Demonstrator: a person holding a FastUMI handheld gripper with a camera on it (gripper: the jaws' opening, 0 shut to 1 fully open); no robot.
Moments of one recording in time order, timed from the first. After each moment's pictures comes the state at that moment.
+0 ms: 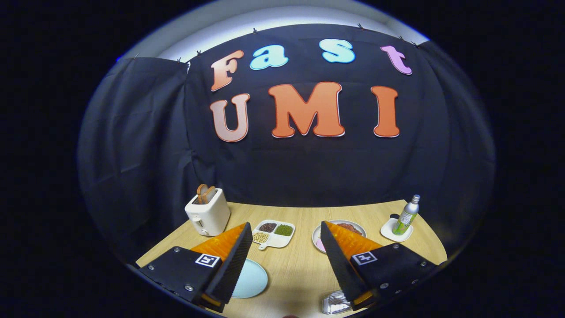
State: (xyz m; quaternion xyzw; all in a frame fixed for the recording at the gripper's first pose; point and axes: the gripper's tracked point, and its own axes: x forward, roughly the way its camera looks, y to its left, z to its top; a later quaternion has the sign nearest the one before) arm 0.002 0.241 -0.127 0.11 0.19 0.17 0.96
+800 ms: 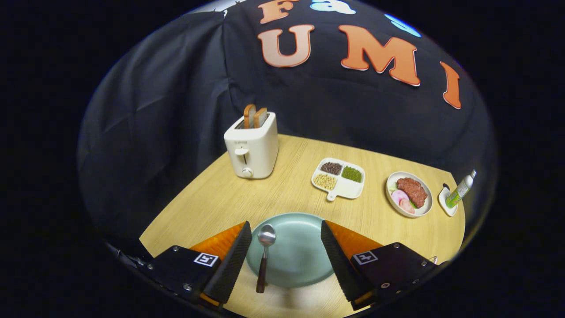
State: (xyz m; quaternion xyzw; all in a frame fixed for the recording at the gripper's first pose) arm -0.069 0.429 -0.244 0.02 0.39 0.28 0.87
